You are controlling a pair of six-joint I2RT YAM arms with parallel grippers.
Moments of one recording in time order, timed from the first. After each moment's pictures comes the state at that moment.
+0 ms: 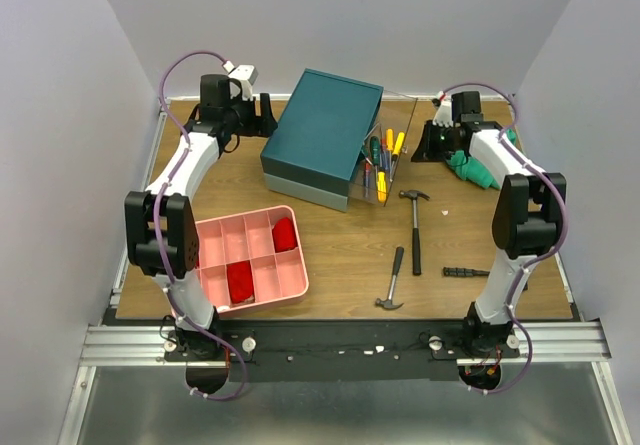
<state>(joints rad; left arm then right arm) -0.11 1.79 1.50 -0.22 0.34 -0.07 0.05 1.92 1.50 -0.50 -0.39 0.12</state>
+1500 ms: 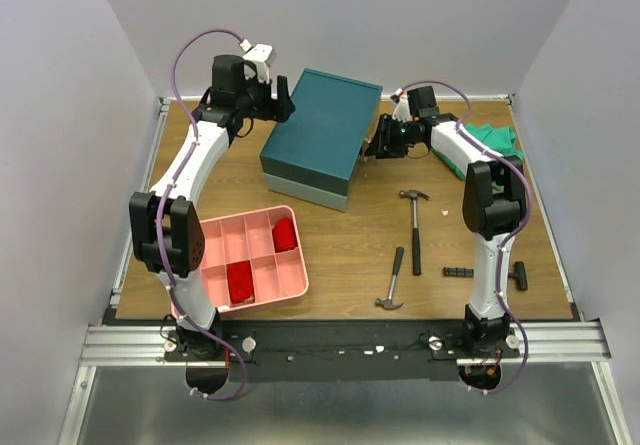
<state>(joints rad) -0.19 1.81 1.68 -0.28 0.36 -0.07 0.22 2.17 1.75 -0.47 -0.52 0.32</state>
